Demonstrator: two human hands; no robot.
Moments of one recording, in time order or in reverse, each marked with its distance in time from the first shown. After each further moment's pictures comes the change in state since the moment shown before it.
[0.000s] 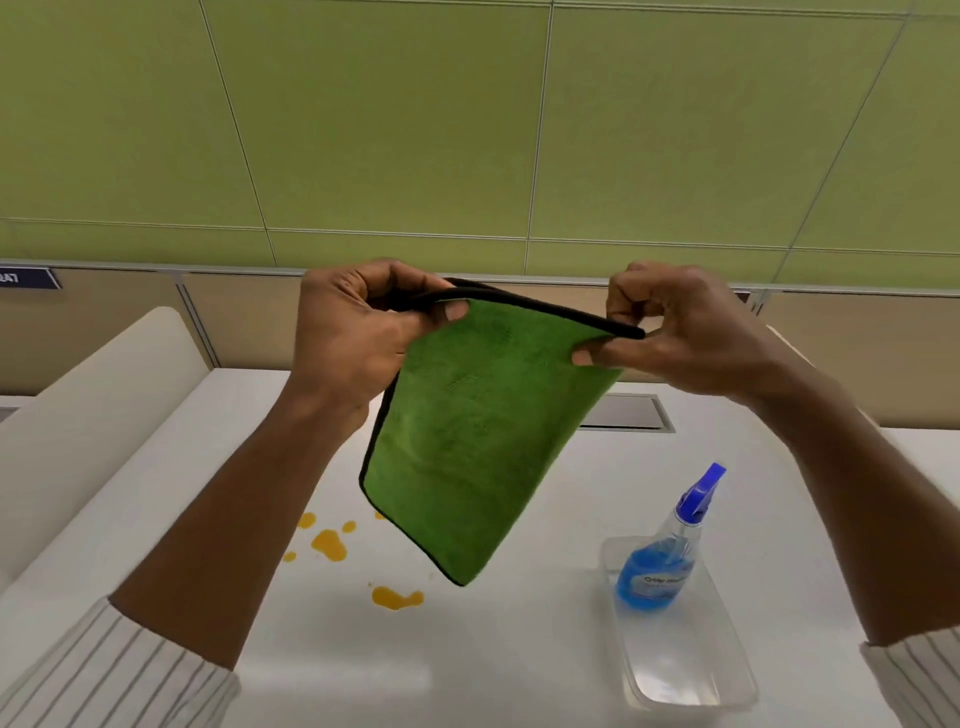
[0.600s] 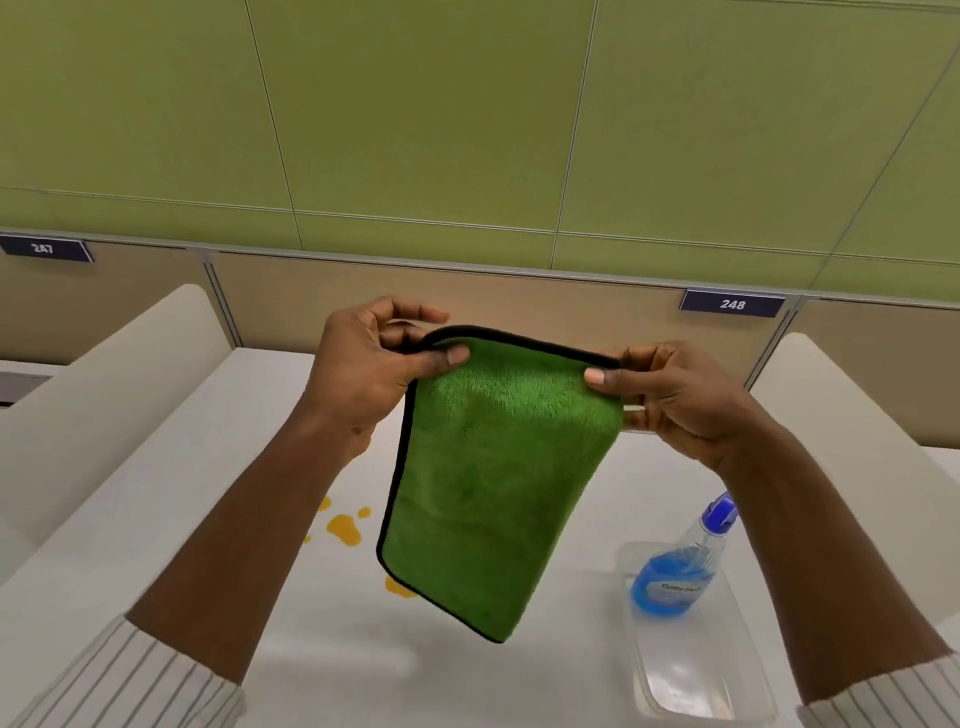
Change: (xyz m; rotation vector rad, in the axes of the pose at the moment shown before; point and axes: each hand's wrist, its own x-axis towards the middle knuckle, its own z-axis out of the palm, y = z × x) left_hand -0.012 -0.040 -0.029 -0.014 -0.036 -0.248; right_hand -0.009 0.044 0.066 0.958 -0.153 0.563
